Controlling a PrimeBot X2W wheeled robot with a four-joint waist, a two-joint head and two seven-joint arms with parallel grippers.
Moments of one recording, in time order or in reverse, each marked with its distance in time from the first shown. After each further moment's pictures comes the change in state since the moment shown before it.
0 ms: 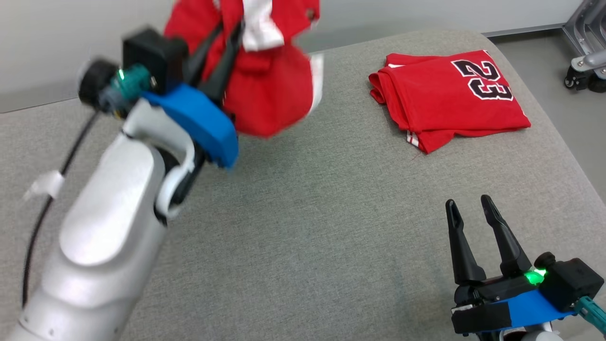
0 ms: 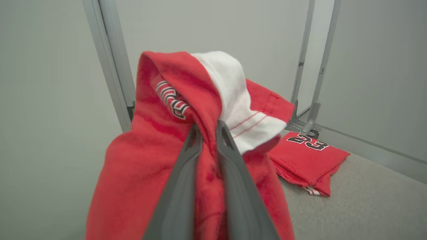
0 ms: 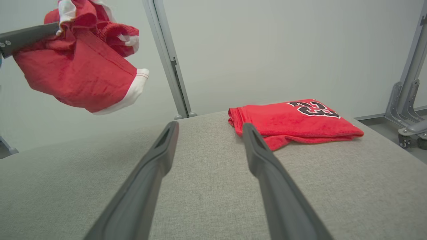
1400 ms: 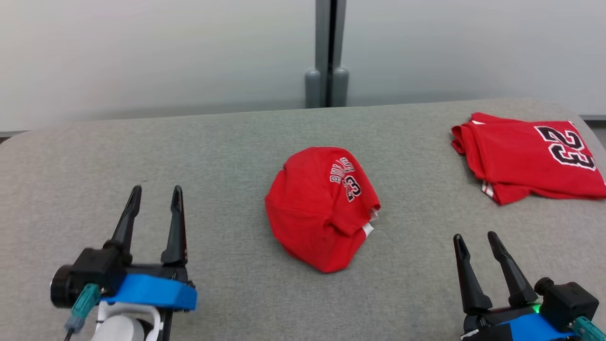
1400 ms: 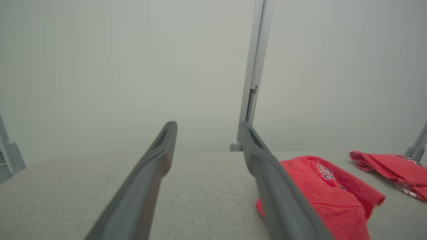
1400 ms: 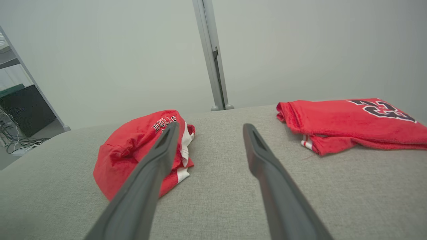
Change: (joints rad) left arm 0.664 -0.003 0.214 -0.147 0.043 0.165 -0.370; right arm 0.085 0.001 -0.040 0.058 -0.025 0.000 0.025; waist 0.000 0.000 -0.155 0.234
